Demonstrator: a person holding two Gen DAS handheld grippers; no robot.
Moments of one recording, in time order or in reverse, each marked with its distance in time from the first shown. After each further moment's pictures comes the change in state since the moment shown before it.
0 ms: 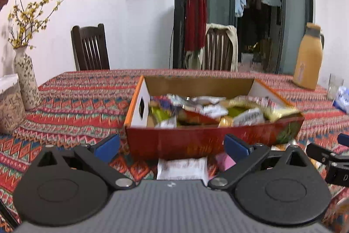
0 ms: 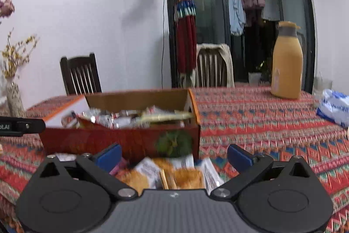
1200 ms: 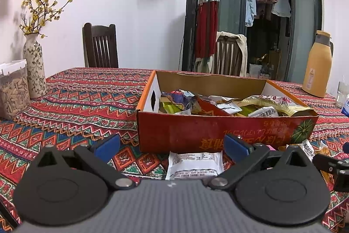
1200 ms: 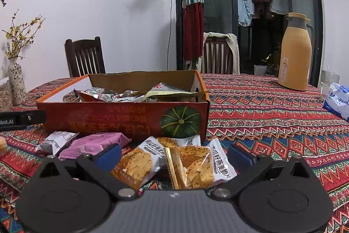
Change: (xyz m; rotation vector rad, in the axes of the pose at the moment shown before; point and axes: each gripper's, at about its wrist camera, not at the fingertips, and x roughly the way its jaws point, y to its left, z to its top) left arm 0.010 0.010 -0.026 -0.065 -0.054 0.033; right arm 0.010 0.006 -0.014 -0.042 0.059 0.020
